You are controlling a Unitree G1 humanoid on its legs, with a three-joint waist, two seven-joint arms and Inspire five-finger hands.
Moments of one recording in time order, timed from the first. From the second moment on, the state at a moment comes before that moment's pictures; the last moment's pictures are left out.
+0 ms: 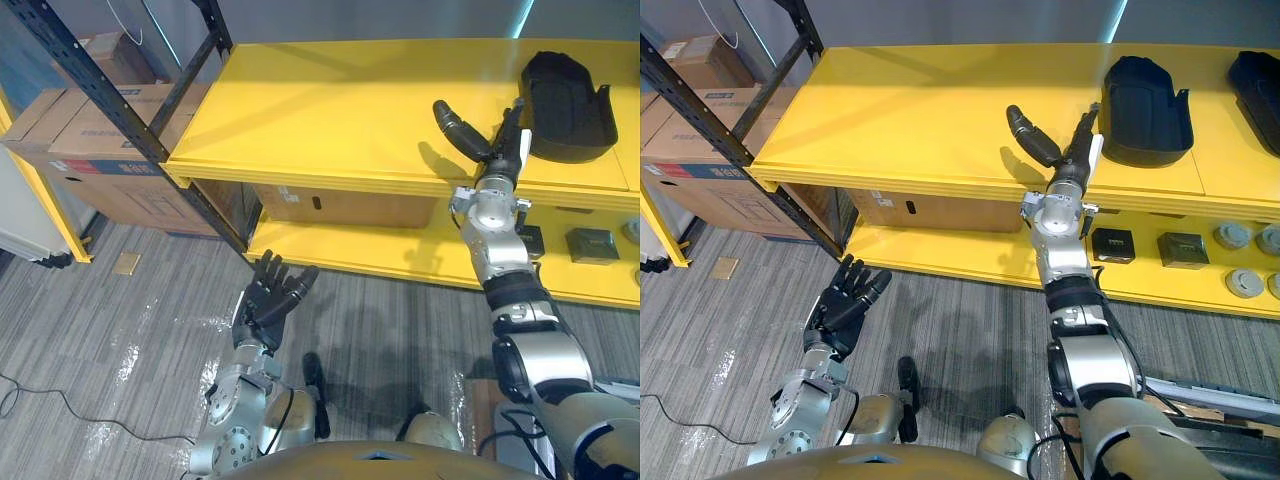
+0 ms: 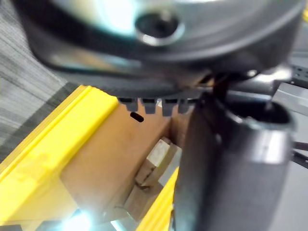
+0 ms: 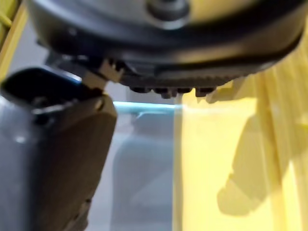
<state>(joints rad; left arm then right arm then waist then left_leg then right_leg) 0.33 0.13 -0.28 -0.07 -0.74 -0.17 0.12 -0.69 -0.37 0.01 0.57 0.19 -0.08 -0.33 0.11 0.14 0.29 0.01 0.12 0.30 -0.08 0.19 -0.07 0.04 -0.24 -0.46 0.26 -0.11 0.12</state>
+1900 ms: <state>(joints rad) 0.39 0.14 -0.10 -0.17 -0.74 -0.20 -0.02 -0.39 -0.56 -0.22 0.31 0.34 -0.10 -0.14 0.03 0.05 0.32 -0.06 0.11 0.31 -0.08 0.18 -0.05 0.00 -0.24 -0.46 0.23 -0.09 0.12</state>
